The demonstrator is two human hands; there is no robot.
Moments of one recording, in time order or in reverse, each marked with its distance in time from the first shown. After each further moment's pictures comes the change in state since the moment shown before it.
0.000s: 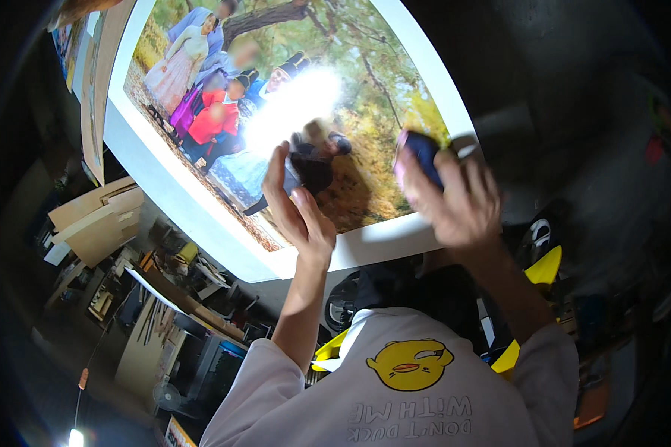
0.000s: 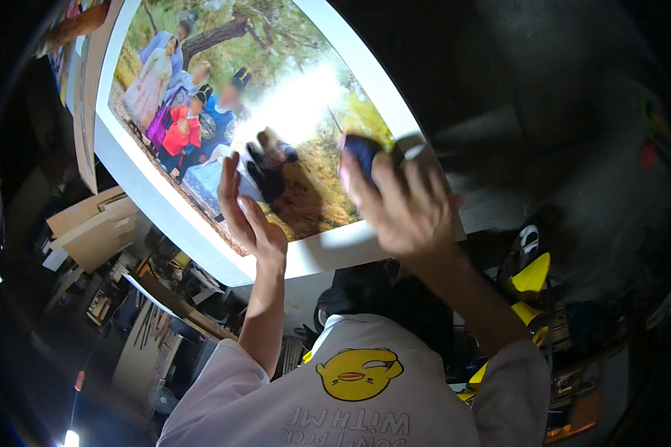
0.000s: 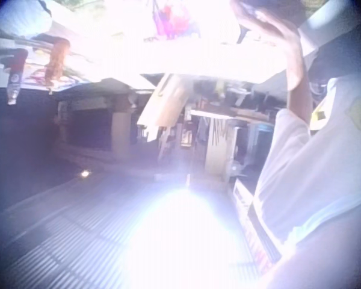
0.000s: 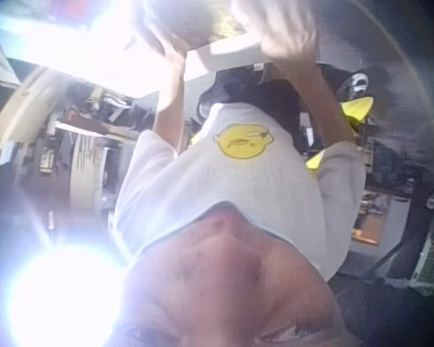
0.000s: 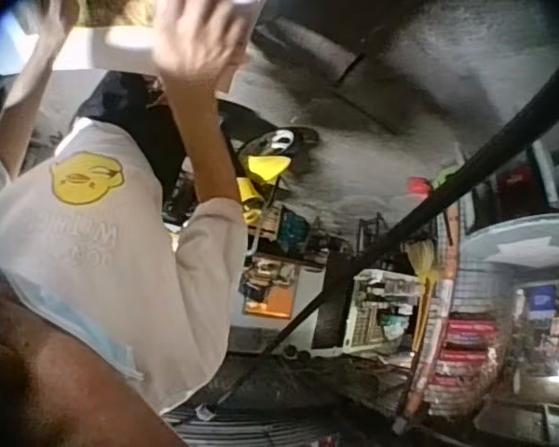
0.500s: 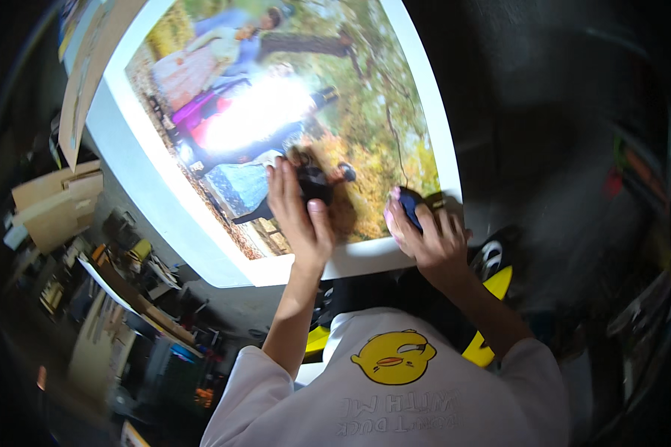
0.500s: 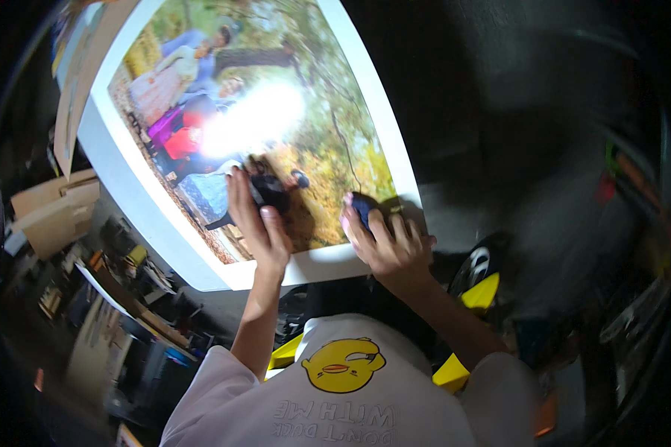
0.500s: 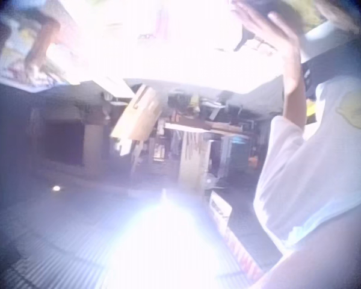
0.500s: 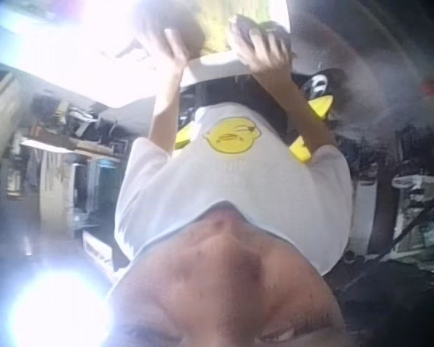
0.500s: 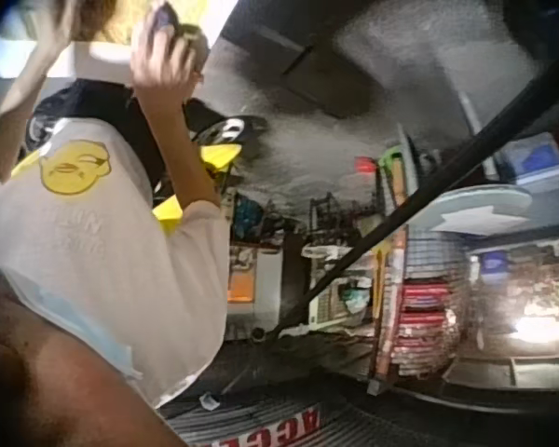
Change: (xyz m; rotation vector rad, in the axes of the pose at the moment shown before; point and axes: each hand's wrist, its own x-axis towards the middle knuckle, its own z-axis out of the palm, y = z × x) left_hand 0.003 -0.003 0.001 0.193 -0.042 -0.022; right_hand -0.011 -0.005 -0.004 -0.079 -0.135 -0.095
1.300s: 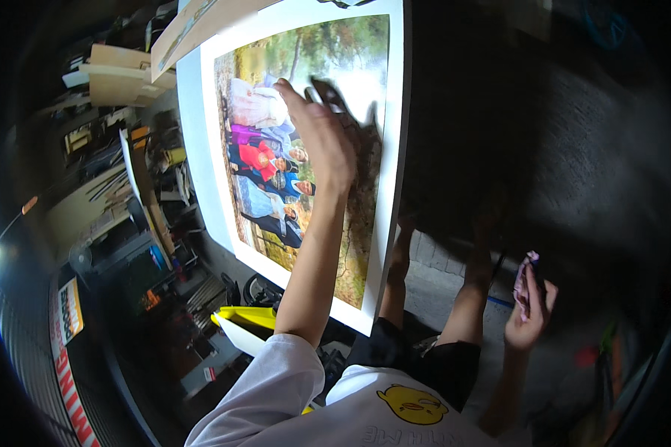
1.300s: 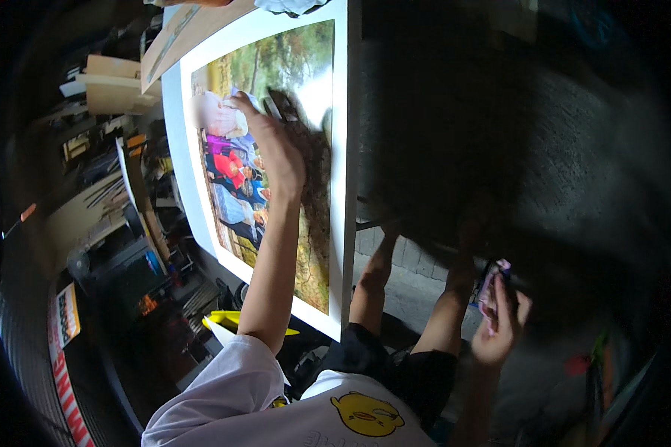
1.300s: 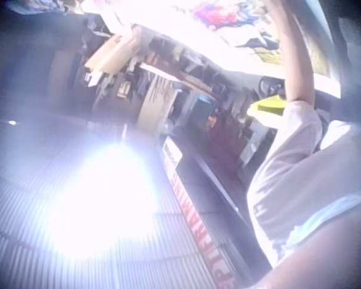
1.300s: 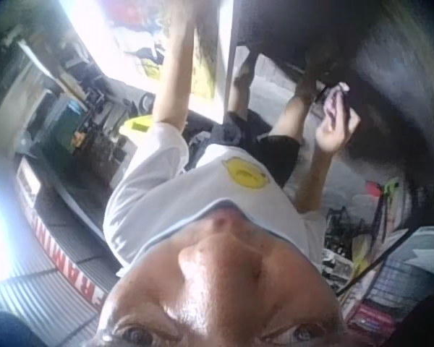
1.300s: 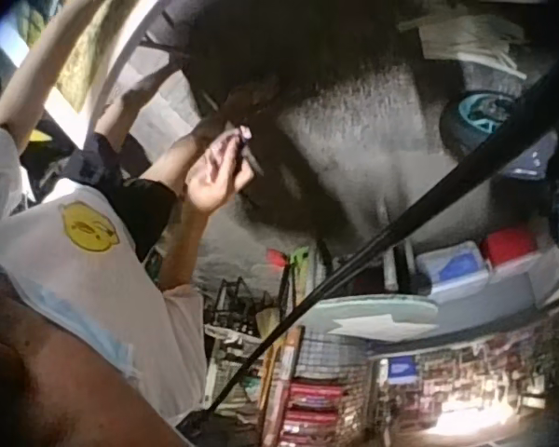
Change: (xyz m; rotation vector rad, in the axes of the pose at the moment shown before) left_hand 0.253 0.053 0.096 -0.012 0.506 -0.297; right_hand 0.072 0.330 -0.091 0.591 -0.001 0.220
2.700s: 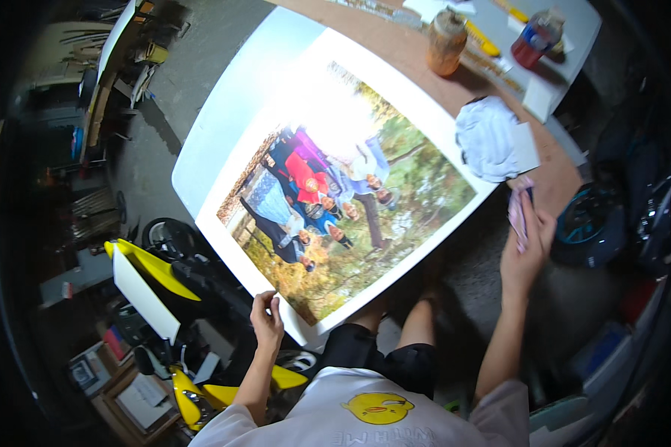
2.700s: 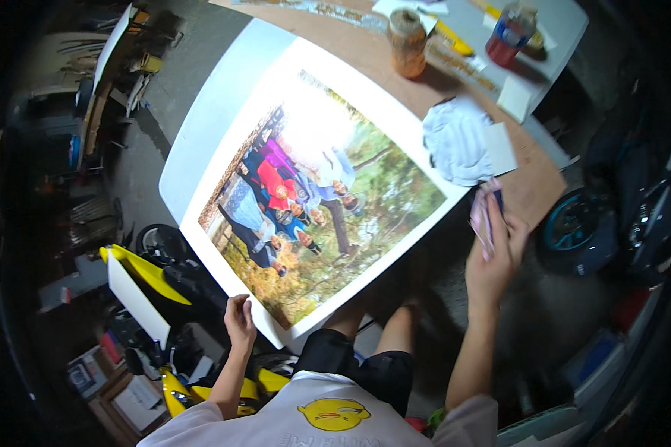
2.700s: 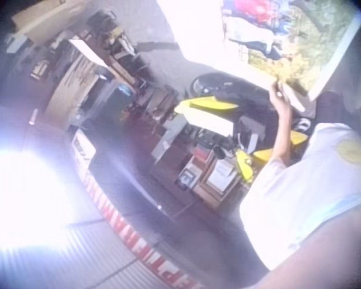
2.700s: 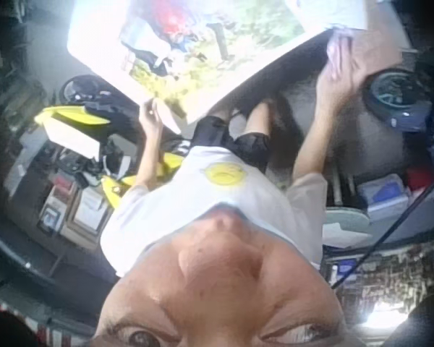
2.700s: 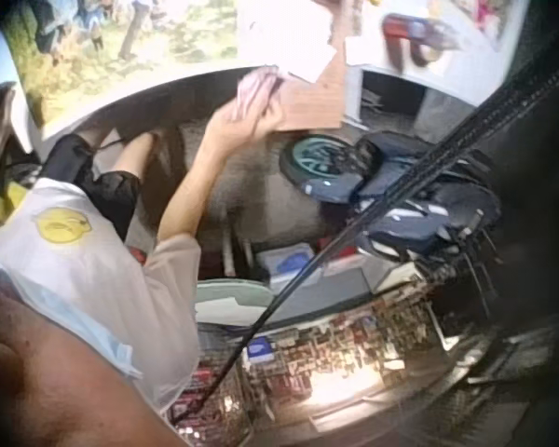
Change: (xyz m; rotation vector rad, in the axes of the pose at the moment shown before) left_hand -0.256 0.060 -0.182 0.166 0.329 -0.871; right_hand 0.341 -0.247 0.033 -0.223 -0.092 -0.693
